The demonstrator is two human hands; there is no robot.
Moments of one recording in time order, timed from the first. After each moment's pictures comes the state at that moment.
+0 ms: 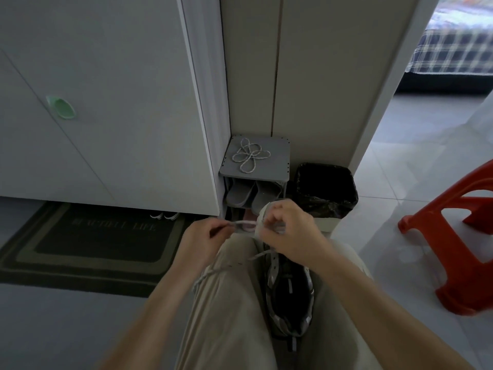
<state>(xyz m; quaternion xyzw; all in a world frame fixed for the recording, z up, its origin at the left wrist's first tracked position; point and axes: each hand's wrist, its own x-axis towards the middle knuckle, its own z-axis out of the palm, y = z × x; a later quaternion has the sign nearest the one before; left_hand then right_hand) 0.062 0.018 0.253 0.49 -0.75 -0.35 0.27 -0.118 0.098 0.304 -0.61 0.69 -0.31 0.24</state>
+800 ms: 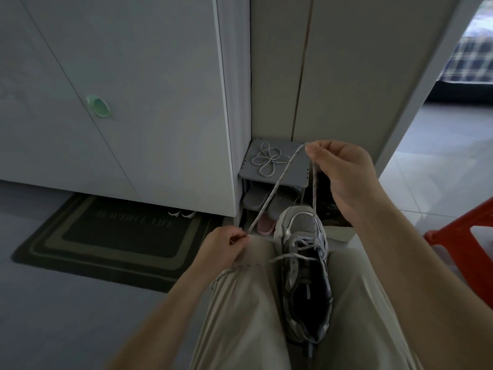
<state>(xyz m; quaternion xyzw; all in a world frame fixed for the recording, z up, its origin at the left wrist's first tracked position) 0.068 0.017 0.242 0.52 -0.77 -0.33 0.17 -0.136 0.063 0.382 -0.44 0.55 -0.63 0.33</state>
